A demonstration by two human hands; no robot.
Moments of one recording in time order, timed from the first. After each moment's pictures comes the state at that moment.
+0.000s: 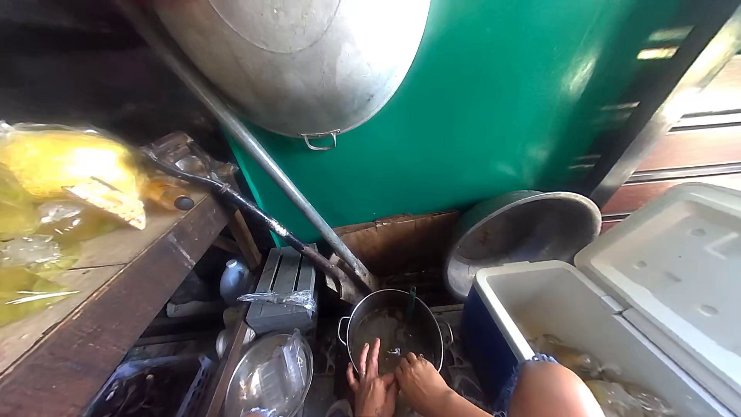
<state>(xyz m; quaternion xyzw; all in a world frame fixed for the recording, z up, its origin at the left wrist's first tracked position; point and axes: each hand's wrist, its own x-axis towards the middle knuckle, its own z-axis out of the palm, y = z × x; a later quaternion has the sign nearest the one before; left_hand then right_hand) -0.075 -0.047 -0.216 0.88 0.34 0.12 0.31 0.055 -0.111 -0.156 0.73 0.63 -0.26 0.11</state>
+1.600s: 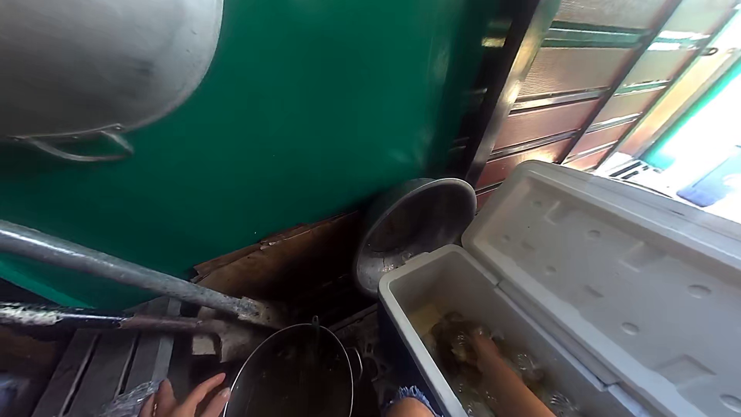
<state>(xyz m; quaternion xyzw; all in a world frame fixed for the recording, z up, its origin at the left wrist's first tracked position) -0.013 0.074 -0.093 0.84 0.47 -0.02 0.26 0.373 -0.325 -0.288 0.76 -0.32 -0.23 -0.52</state>
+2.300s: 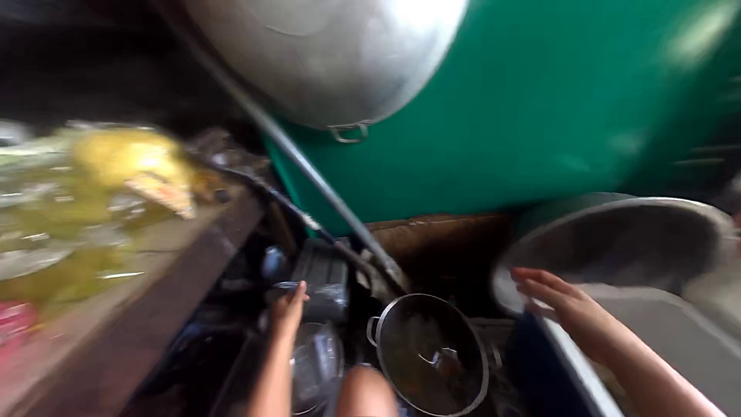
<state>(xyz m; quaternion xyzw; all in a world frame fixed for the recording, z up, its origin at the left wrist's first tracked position) -0.163 0.165 -0.090 0.64 0.61 0.31 0.36 0.244 -0.130 -0.038 0.70 0.27 -0.35 -0.56</state>
